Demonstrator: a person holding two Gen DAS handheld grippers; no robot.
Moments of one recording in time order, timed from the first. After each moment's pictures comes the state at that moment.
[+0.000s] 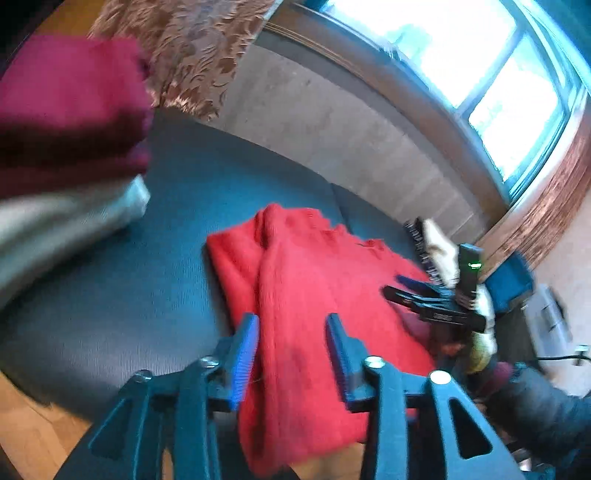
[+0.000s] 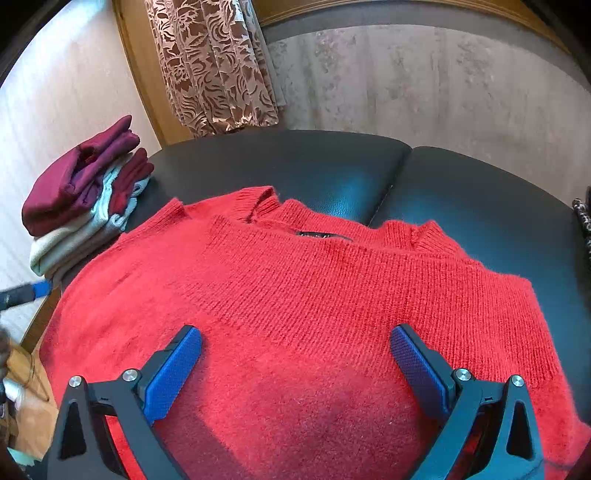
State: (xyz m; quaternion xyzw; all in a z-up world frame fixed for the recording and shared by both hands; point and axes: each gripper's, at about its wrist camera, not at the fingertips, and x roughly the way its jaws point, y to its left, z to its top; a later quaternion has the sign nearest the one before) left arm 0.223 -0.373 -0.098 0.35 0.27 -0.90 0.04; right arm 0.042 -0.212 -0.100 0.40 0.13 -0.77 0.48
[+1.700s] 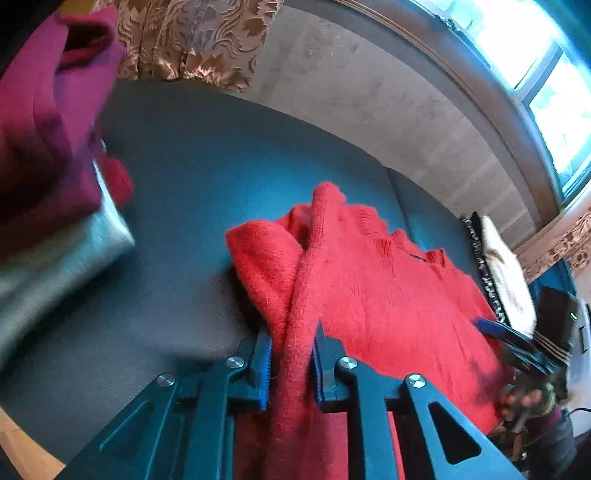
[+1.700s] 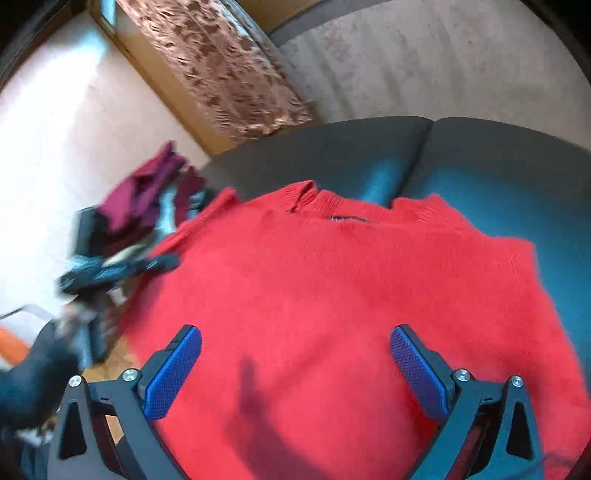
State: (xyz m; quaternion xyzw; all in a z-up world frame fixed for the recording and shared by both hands) left arm 0.171 -0.422 -0.112 0.43 0.27 -0.86 0.10; right arm 0.038 -0.158 -0.067 0.45 0.03 -0.69 0.57
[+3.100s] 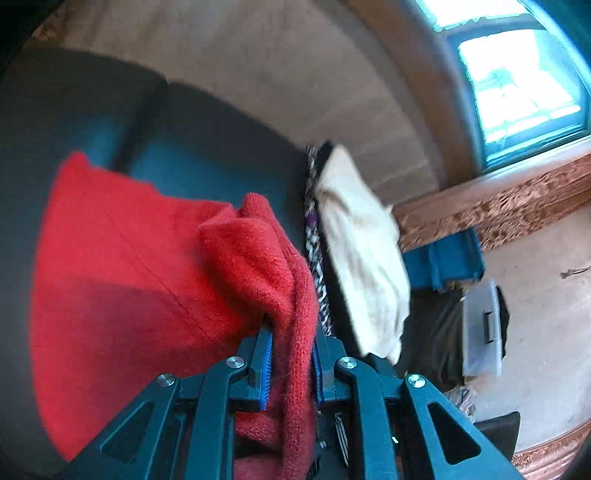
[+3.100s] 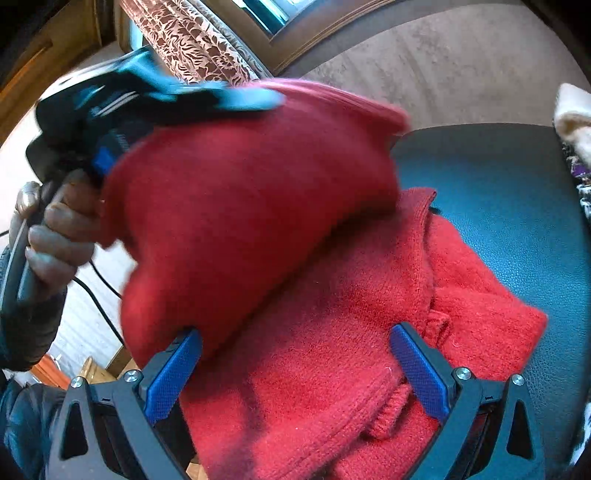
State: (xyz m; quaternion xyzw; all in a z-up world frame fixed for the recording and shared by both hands) left arm -0.026 -0.170 -0.059 0.48 0.38 -0.78 -0.11; right arm 0.053 -0.047 -0.099 0.39 -0.03 -0.70 0.59
